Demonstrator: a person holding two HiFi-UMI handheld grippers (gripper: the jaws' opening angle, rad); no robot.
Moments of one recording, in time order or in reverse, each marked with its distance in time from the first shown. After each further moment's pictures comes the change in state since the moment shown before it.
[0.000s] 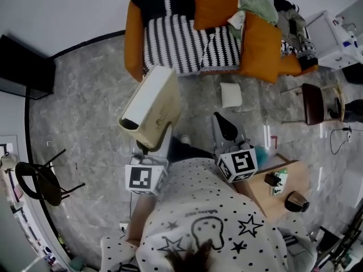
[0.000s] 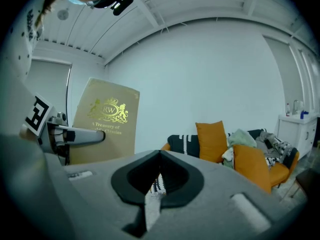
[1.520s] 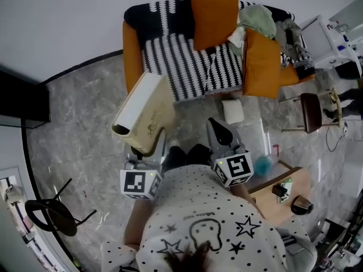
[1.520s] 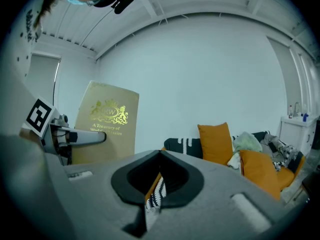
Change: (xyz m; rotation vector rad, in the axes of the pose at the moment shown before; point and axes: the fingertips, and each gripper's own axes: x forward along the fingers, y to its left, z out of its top) left arm 0.105 0.148 0.050 -0.029 0.018 -0.074; right arm 0.164 0.012 0.050 0.008 0.019 -0.070
